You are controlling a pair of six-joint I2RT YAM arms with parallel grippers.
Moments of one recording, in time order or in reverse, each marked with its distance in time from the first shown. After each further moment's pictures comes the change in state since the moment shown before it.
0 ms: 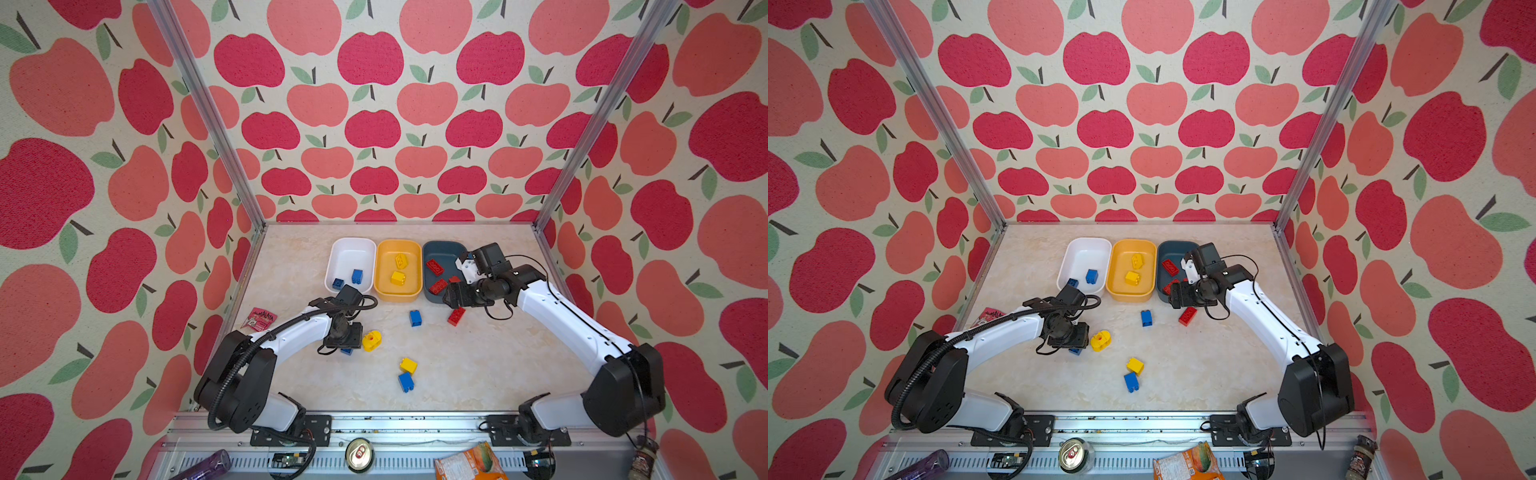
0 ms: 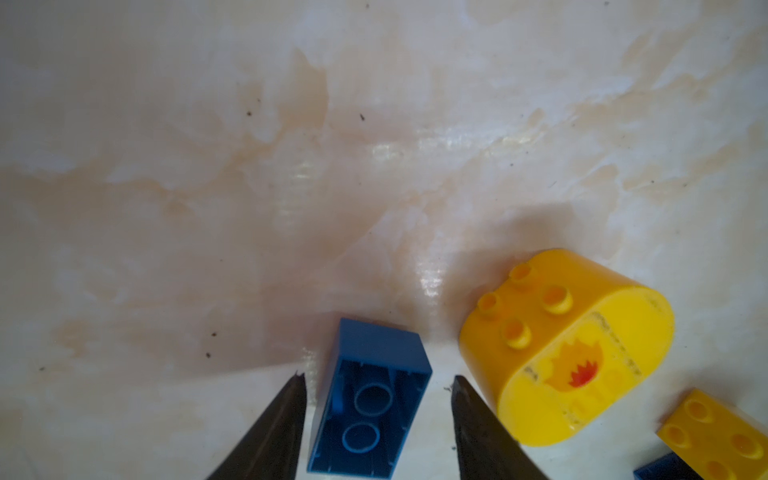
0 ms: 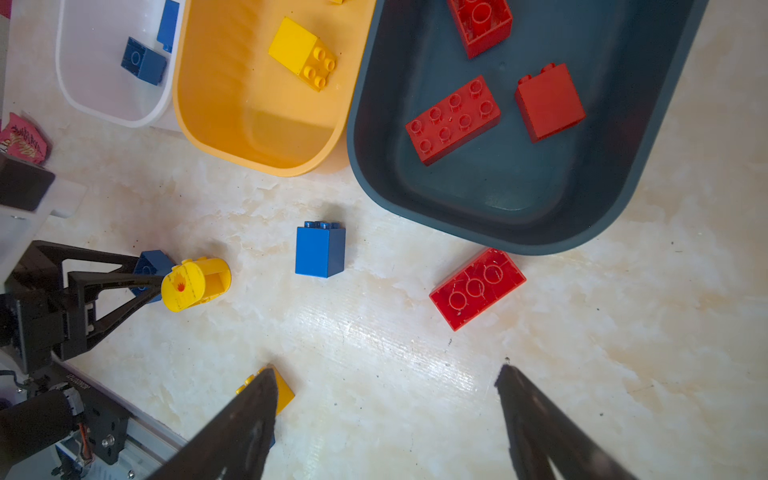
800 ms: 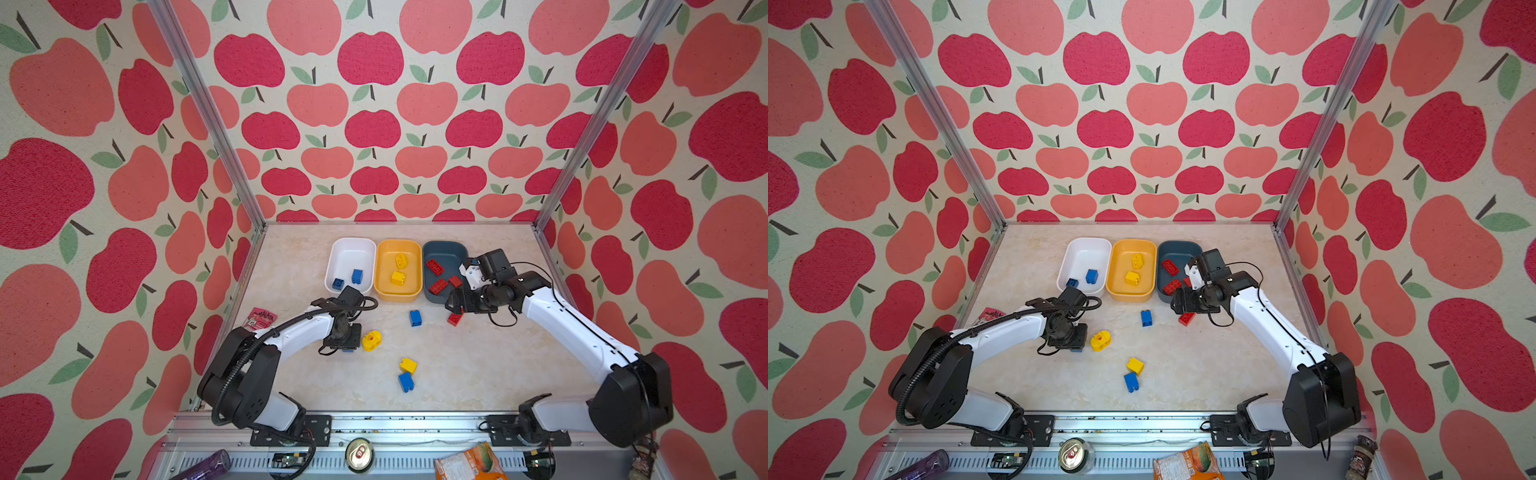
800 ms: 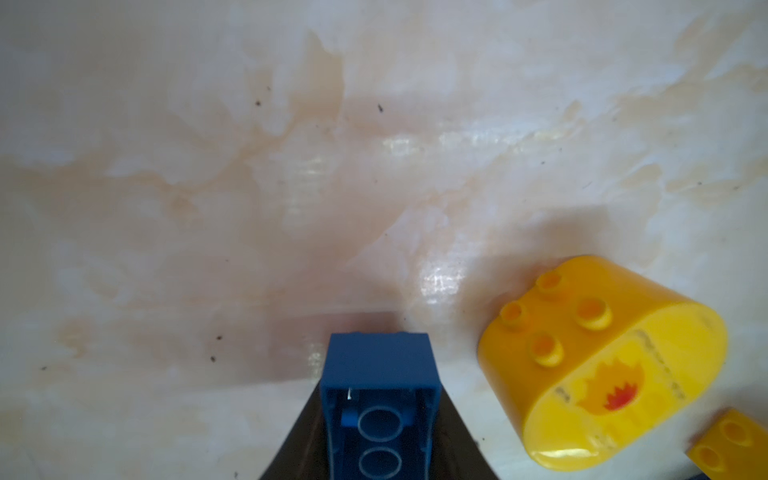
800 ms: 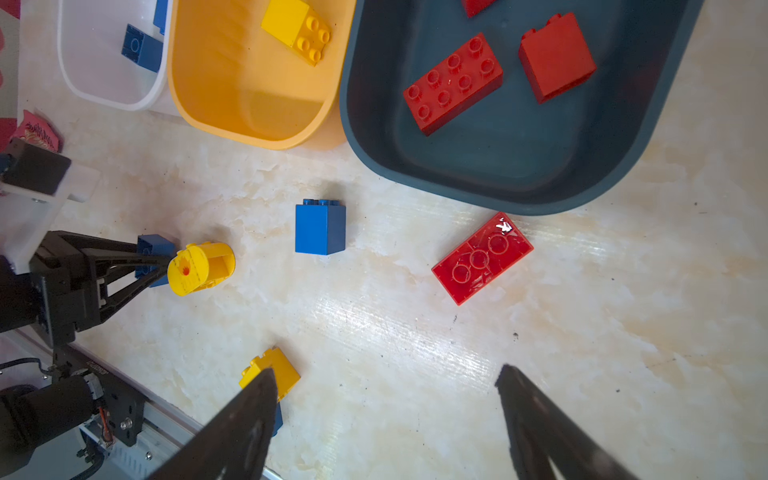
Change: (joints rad) left arm -0.005 -0.002 -0.001 -0.002 -0.030 -0.017; right arm -0.018 -0.058 -0.077 0.002 -0.044 0.026
